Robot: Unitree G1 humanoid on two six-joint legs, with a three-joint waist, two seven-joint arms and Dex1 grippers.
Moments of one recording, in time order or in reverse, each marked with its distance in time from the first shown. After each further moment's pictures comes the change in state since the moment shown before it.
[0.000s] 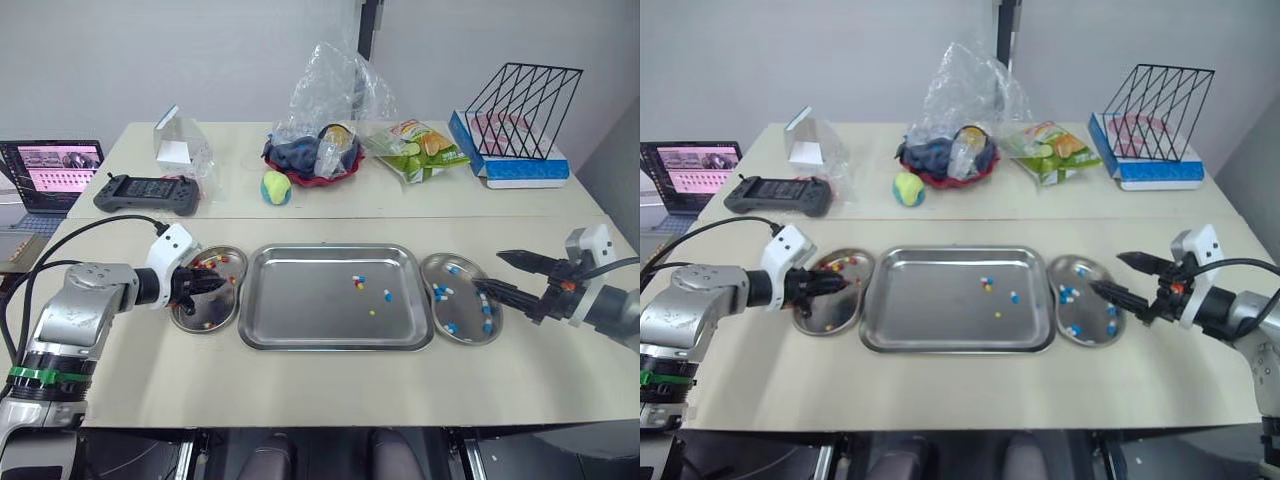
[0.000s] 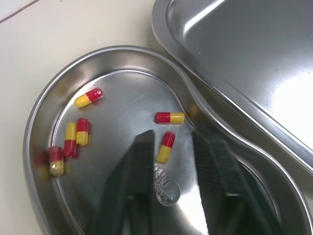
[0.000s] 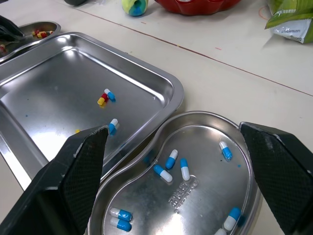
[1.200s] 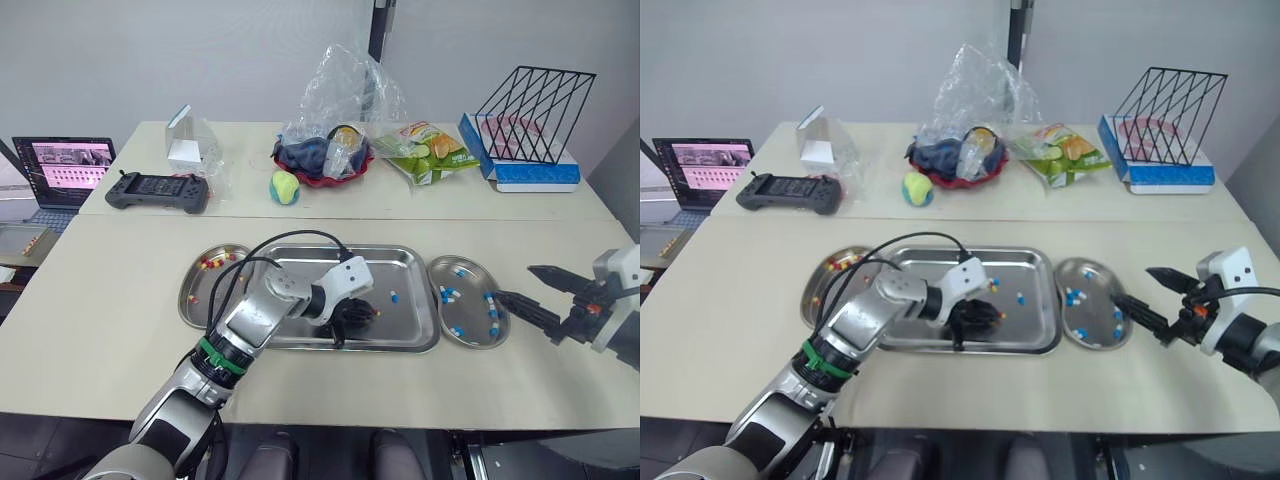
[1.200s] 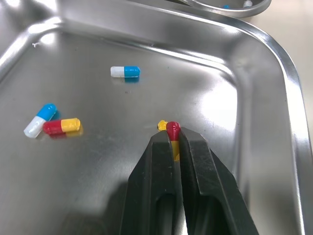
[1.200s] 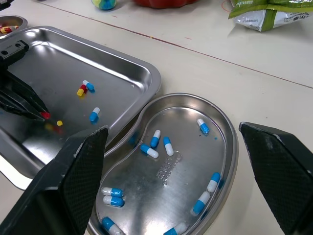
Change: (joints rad) left arm -0.244 -0.548 -0.486 -0.035 0.147 0.031 0.052; right arm 0.228 0.037 -0.158 -0.187 0.048 0.033 -0.155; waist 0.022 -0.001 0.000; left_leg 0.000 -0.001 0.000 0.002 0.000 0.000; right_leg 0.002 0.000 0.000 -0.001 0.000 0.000
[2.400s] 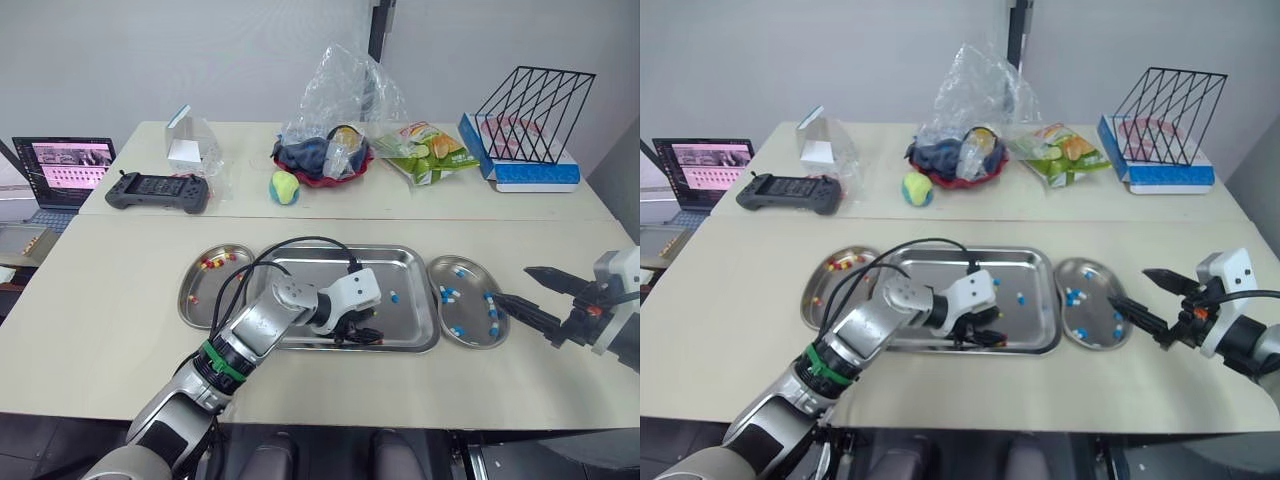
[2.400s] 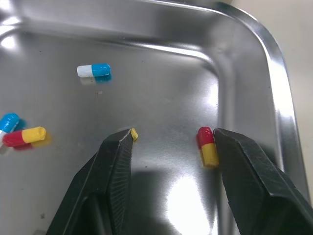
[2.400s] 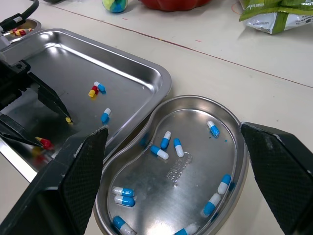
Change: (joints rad) left arm 0.008 0.007 -0.110 -0.002 0.055 -0.078 0.014; right arm 0.022 0.000 -0.013 -0.020 0.023 0.000 0.019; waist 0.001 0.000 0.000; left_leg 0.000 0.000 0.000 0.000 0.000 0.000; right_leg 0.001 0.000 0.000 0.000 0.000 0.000
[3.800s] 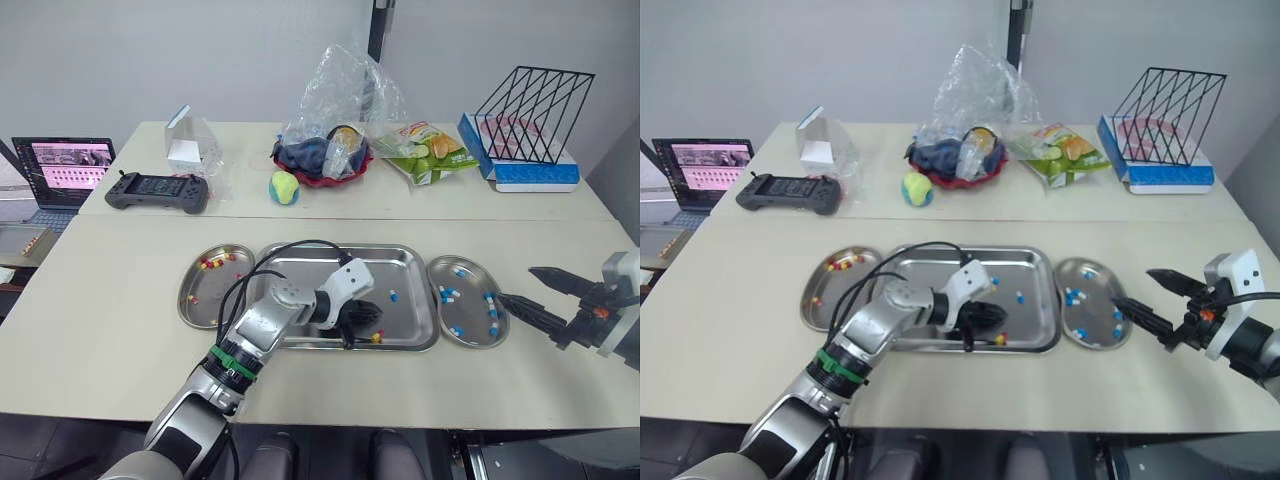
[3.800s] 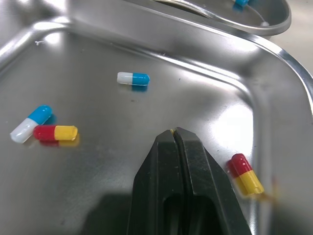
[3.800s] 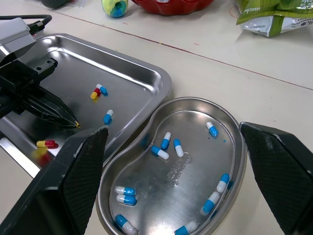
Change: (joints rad) left arm 0.030 -0.093 0.126 0.149 -0.063 -0.057 0.059; right arm 0.020 -0.003 -0.026 -0.005 0.027 0.000 0.003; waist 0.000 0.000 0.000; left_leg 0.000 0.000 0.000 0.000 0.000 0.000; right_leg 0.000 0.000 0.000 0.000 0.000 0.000
